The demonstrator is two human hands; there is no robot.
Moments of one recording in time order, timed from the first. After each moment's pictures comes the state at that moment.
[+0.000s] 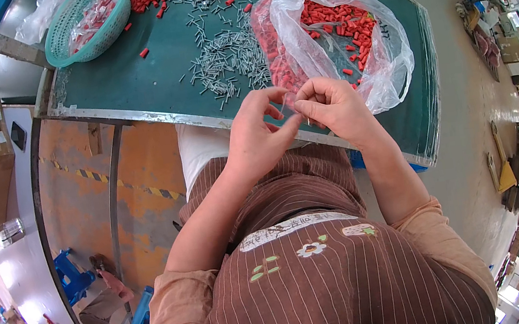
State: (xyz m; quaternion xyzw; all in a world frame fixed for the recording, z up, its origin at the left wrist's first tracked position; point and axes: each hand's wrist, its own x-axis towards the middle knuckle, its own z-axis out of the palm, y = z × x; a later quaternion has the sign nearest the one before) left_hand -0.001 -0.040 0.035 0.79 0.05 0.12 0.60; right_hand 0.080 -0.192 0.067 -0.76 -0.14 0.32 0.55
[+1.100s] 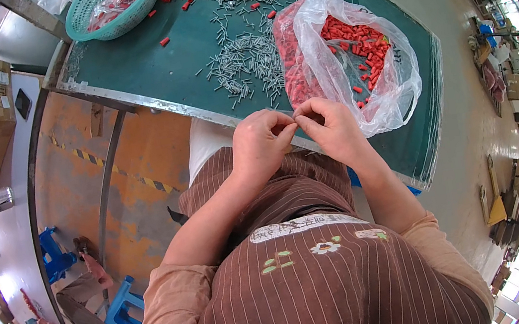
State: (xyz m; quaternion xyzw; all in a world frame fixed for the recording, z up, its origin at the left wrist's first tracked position) left_hand -0.012 -0.035 0.016 0.83 0.10 0.15 0.52; right_hand 0.070 -0.178 0.054 -0.82 -0.23 0.24 0.46
